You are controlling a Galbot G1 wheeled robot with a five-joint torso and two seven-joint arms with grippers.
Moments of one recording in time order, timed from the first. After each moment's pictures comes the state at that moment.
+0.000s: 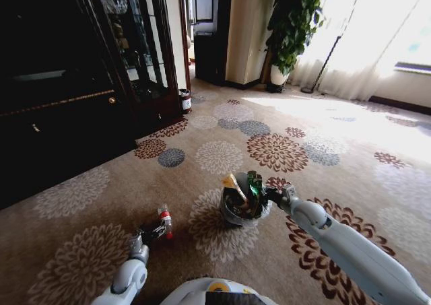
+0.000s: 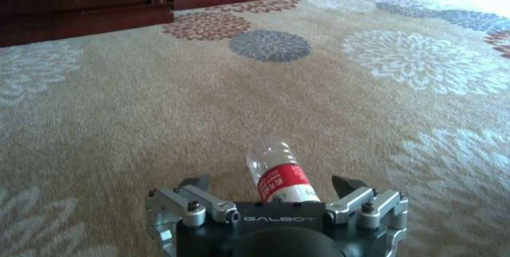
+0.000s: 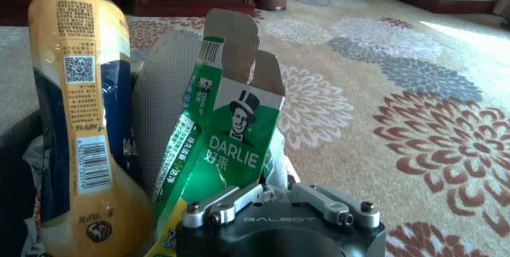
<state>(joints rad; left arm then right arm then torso) 1.56 -1.12 -0.43 -1.72 -0.56 0.08 -0.28 -0.94 0.70 0.01 1.74 0.69 -0.37 -0.02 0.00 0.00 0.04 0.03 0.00</state>
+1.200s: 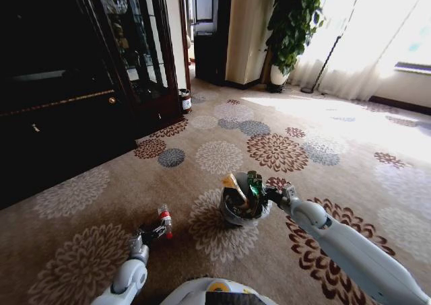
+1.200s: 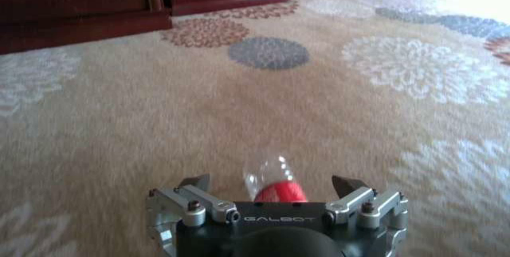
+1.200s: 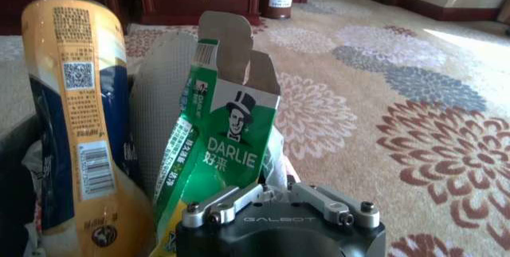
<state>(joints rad) 1.50 -1.12 -0.43 -1.74 -0.56 0.13 -0.30 -0.94 0.69 0.03 1.79 0.71 -0.39 -0.02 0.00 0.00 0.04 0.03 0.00</state>
